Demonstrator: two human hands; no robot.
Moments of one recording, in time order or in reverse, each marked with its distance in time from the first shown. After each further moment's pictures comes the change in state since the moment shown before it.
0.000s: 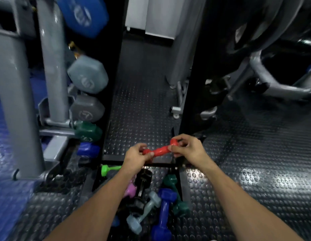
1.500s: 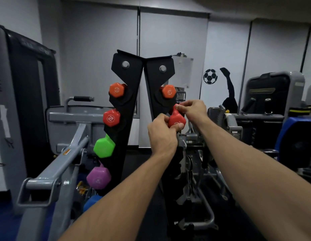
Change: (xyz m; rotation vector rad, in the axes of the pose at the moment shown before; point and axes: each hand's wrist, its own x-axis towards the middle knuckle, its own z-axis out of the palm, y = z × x) left_hand -0.136 0.581 -0.102 -0.173 0.549 0.861; right_hand -0.004 -0.547 -0.248 0.038 0.631 -0.608
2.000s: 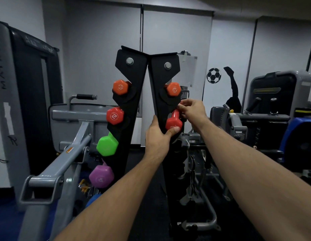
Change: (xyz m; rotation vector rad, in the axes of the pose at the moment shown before) left_hand 0.015 -0.045 -0.014 0.013 -0.153 -0.004; right_hand 0.001 0.007 0.022 0.190 -0.074 -0.019
